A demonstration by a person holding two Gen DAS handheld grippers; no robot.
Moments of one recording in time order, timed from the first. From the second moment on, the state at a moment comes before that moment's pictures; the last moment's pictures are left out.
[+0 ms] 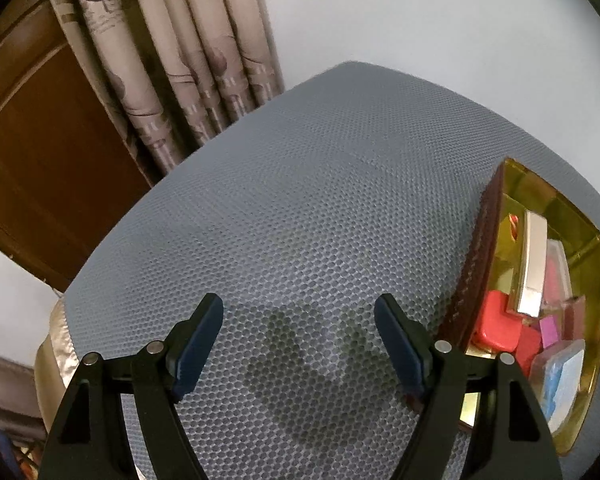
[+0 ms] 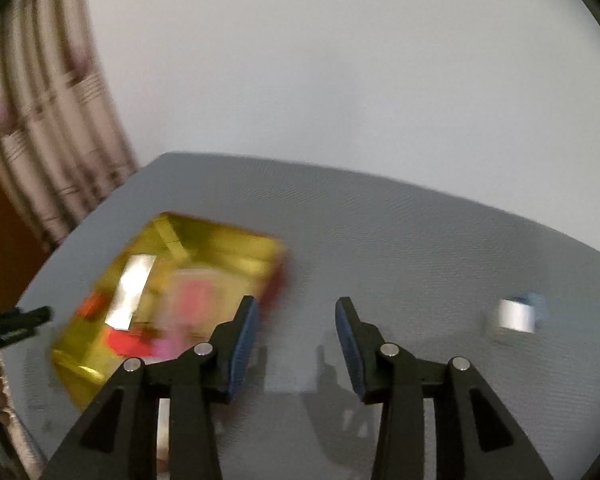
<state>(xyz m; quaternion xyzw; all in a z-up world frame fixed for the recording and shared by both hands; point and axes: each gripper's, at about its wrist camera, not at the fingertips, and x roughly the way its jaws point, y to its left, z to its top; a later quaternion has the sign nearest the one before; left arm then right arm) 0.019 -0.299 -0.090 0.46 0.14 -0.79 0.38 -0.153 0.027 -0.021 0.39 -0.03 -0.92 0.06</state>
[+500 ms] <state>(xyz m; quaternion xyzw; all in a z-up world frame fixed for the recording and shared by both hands) 0.020 -0.278 -0.076 0.43 0.11 -0.80 0.40 -0.140 0.194 -0.070 0.42 -0.07 -0.90 -0.08</state>
